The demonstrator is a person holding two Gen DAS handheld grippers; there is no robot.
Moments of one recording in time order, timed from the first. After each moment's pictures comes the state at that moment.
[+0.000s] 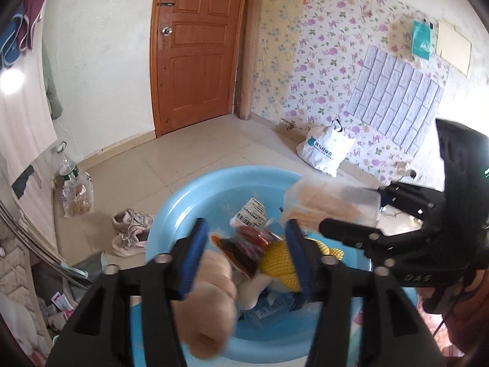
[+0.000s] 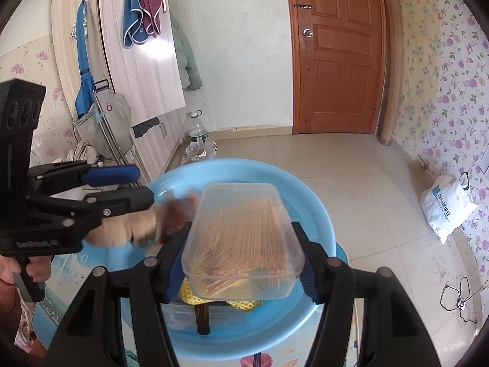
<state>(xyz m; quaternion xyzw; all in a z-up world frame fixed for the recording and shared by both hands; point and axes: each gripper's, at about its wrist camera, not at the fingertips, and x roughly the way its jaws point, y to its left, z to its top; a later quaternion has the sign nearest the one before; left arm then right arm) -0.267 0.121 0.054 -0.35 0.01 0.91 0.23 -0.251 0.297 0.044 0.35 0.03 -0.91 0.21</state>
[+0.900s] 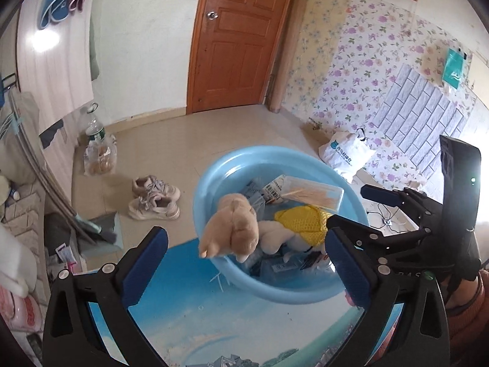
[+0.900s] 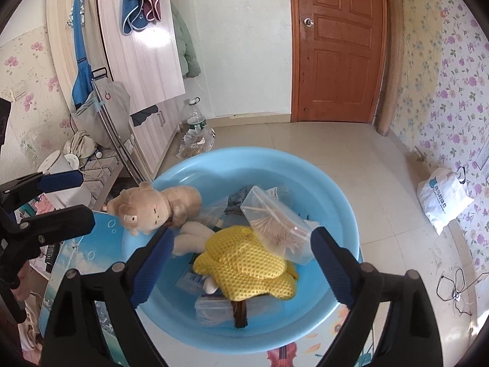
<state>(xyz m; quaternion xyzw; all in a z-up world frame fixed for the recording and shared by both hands) -0.229 0.073 0.061 -0.39 -0.04 0.91 0.15 -0.231 0.269 0.051 0.38 0.03 -0.90 0.19</state>
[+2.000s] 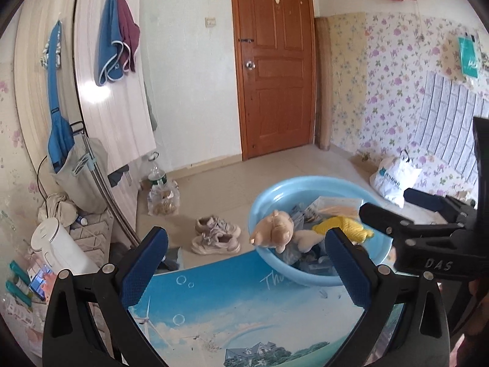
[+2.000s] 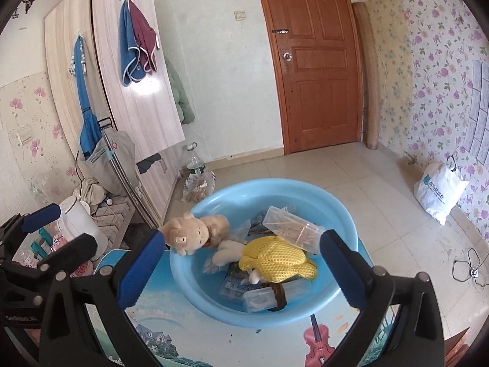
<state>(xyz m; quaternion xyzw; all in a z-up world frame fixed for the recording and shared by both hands) -0.132 0.077 0.106 -0.27 0.03 0.96 0.02 -0.168 0.267 0.087 0.28 -0.03 -0.94 0.17</state>
